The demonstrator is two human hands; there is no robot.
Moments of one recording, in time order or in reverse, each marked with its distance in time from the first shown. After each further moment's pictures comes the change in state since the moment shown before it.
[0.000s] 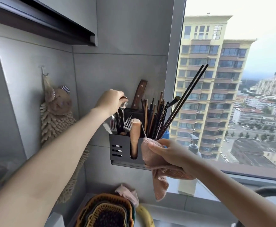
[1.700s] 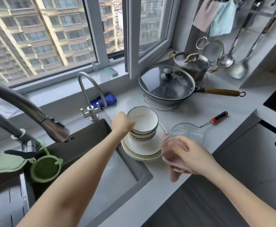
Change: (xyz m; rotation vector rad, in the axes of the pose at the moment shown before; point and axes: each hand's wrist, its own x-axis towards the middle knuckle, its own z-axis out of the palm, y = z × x) left_hand -0.334 0.757 0.318 -0.364 -1.057 -0.082; right_hand -0.570 0.480 -0.217 0.055 0.452 0.885
